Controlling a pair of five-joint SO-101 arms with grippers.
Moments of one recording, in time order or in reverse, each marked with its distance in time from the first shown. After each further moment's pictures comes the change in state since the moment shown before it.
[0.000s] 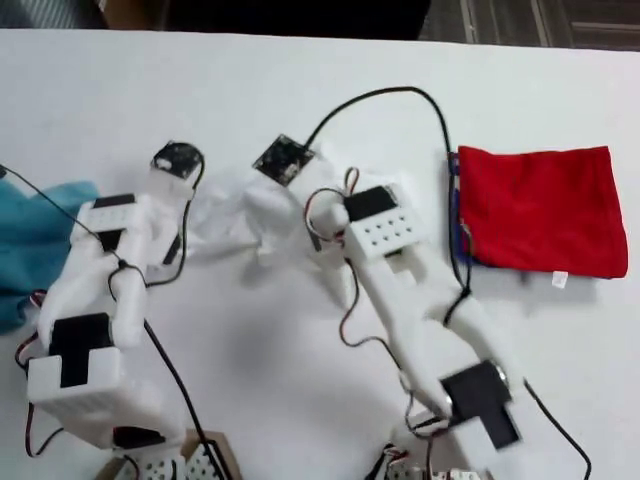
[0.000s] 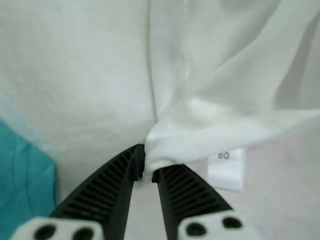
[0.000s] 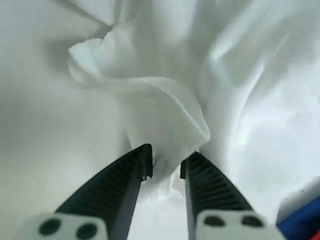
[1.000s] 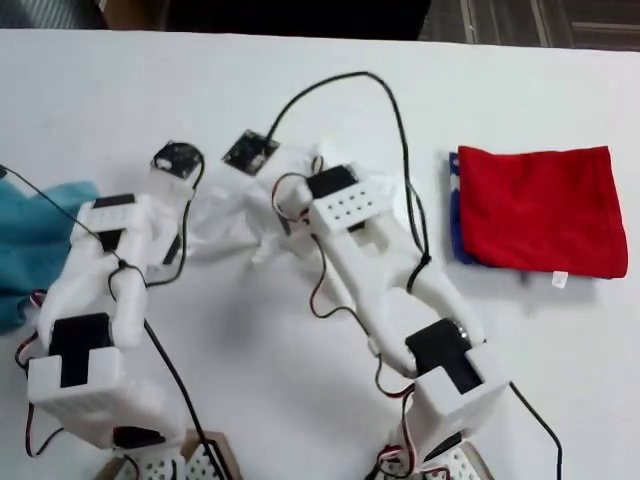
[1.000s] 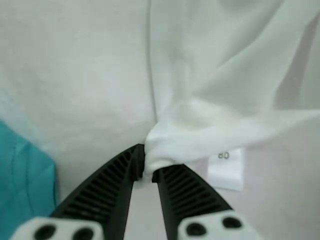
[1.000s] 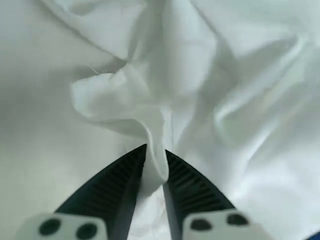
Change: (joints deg) left arm 0.0 0.0 0.0 0.0 0.0; right arm -3.7 13.3 -17.3 5.5 0.0
